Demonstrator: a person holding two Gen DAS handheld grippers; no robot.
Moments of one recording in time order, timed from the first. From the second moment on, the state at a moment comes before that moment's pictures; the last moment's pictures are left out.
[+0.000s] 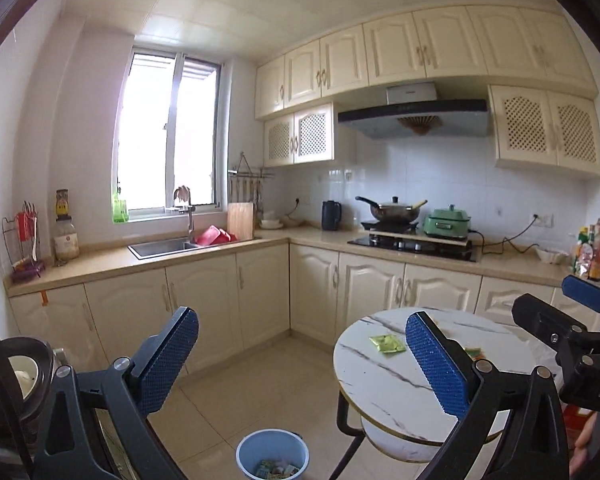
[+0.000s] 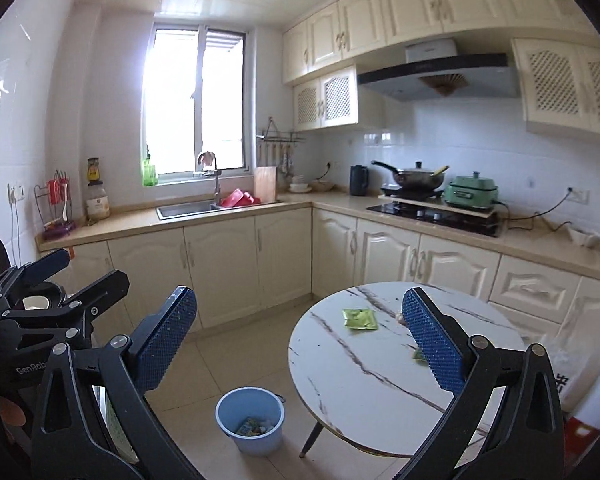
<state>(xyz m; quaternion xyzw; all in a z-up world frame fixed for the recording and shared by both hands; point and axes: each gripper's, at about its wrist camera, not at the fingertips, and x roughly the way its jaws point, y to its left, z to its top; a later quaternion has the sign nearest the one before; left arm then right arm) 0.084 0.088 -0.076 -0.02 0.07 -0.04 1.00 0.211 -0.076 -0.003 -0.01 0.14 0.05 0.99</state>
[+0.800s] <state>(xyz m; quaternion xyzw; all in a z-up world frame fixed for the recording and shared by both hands) 0.016 0.091 -0.117 -0.02 0.04 -0.06 1.00 0.169 -0.105 0.011 0.00 0.11 0.03 0.99</state>
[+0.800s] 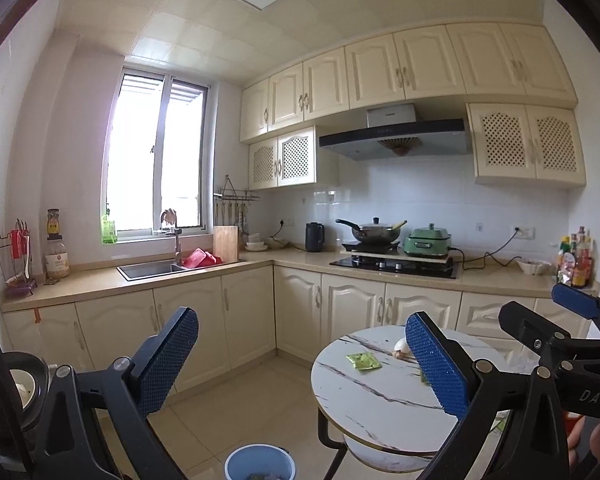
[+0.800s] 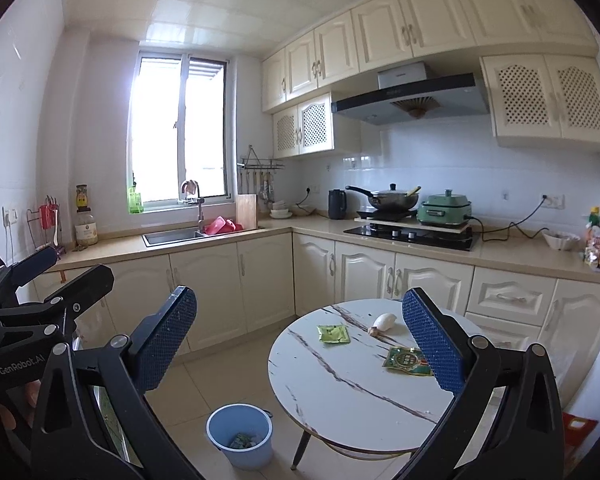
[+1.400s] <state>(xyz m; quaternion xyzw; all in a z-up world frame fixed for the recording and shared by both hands) 0.113 0.090 -0.116 -0.01 0.12 -0.07 0.99 0.215 -0.156 -0.030 0.01 0.16 -0.02 0.99</state>
